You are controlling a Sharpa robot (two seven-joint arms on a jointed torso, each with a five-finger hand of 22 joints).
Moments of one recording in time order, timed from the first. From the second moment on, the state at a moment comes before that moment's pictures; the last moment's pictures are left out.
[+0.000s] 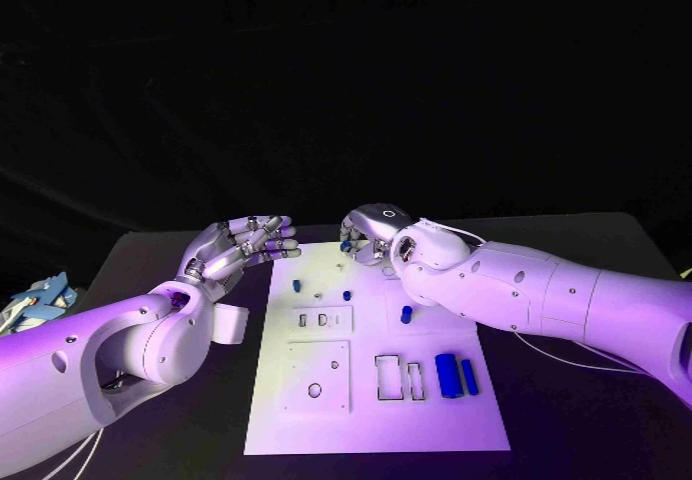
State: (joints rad) left arm 1.16 -0.92 0.02 1.68 -0.03 -0.35 0.51; left_hand 1.39 -0.08 0.34 0.27 0.27 0.82 0.21 0.28 0.18 0.97 0.18 0.12 0.07 0.93 0.14 0.34 0.24 0.17 0.83 0.26 0.33 0.12; right arm 1.30 -0.46 -0.11 1.13 -1.61 -0.42 -0.14; right_hand 1.24 -0.11 0.61 -0.01 0.06 0.98 0.14 0.33 0.31 1.20 0.07 0.15 0.19 1.46 0.00 1.32 1.13 0.09 1.33 0.10 1.33 1.17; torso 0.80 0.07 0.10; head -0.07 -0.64
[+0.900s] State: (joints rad) left arm 1.16 -0.92 0.02 1.68 -0.03 -0.35 0.51; left_hand 1.39 -0.08 0.34 0.27 0.27 0.82 0.21 0.28 0.18 0.97 0.18 0.12 0.07 0.93 0.14 0.34 0.24 0.17 0.83 0.26 0.33 0.12; right arm 1.29 -0.48 -0.11 1.16 -1.61 -0.43 -0.14; right_hand 1.24 -0.12 0.61 -0.01 0.06 0.98 0.13 0.33 0.34 1.20 0.08 0.14 0.19 1.46 0.00 1.32 1.13 0.09 1.33 0.10 1.33 1.17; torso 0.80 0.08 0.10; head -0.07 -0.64
